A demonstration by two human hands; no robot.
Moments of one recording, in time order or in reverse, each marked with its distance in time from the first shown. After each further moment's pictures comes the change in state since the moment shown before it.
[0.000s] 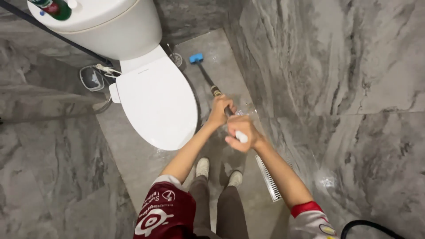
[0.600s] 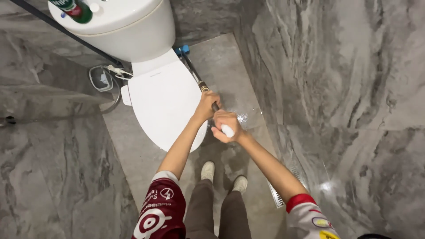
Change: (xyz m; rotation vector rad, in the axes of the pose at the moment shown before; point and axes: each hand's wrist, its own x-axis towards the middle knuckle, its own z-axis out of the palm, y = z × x) left_hand -0.009 -0.063 -0.099 0.172 -0.073 -0.045; right_hand 0.063 0.046 0.082 0.086 0.083 -0.108
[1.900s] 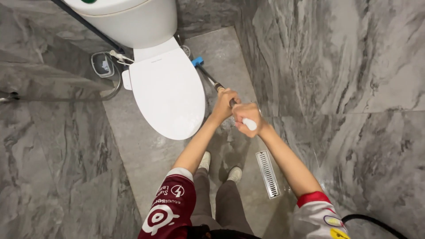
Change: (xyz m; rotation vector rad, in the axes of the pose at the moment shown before) left_hand 0.004 0.137 0.027 -0.074 0.174 -0.074; right_hand -0.021 -0.072 -0.066 0.013 -0.170 -0.048
